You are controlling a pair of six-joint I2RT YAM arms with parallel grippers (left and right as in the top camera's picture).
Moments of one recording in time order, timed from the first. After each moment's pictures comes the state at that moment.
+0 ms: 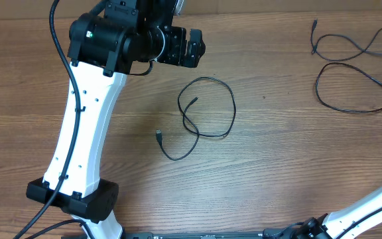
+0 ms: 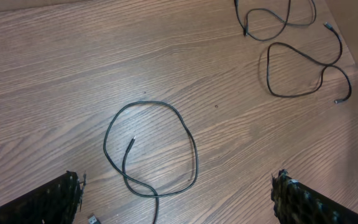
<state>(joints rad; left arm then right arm) -0.35 1.87 2.34 -1.35 0.30 -0.18 -0.88 2.24 2.02 -0.96 -0.12 0.33</state>
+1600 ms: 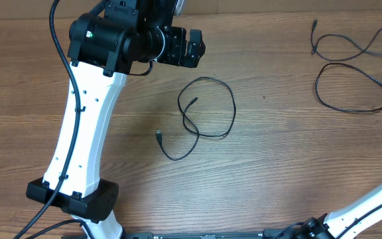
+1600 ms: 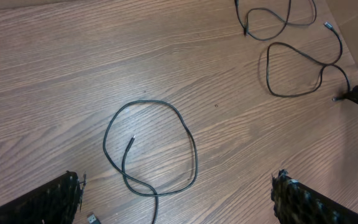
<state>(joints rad) -0.35 1.87 2.34 -1.36 0.30 -0.18 -0.89 2.35 1.86 -0.78 0.14 0.33</state>
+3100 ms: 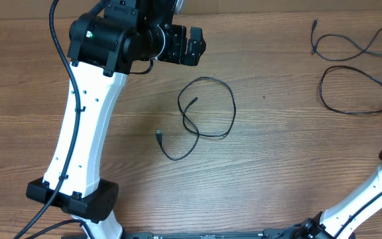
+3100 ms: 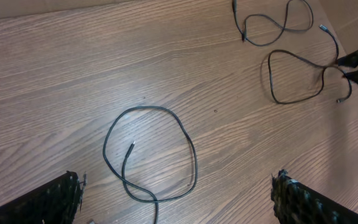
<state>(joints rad) -0.35 1.87 2.34 -1.33 0.30 -0.18 -0.71 2.30 2.04 -0.96 -0.05 0.40</state>
